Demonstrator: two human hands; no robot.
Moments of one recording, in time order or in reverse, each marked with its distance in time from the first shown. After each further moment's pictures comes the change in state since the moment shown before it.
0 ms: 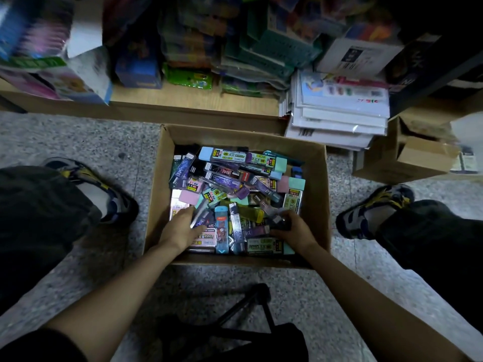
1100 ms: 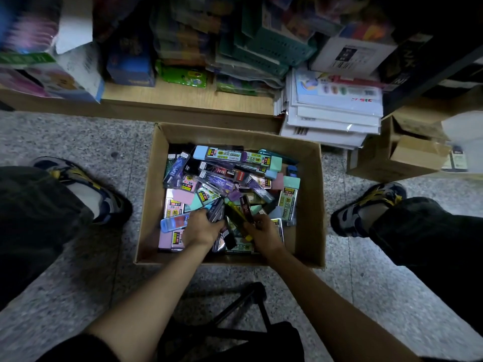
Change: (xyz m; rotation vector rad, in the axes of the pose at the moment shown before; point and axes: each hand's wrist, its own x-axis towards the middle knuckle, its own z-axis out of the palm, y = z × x) left_hand -0.007 0.057 0.027 -0.306 0.056 -0.240; right_hand -0.007 -0.016 0.058 0.188 0.001 0.081
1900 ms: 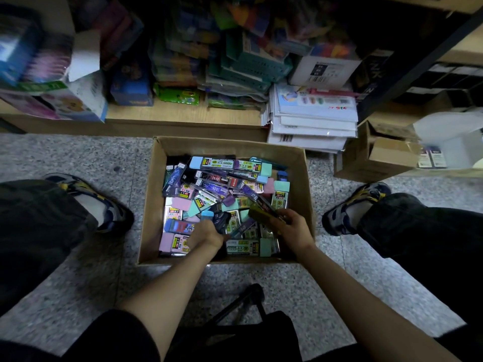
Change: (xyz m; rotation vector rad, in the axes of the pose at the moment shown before) left_hand -0.012 0.011 0.010 0.369 -0.094 -0.076; right_hand -0.023 -0.007 -0.072 -0.012 0.159 -0.140
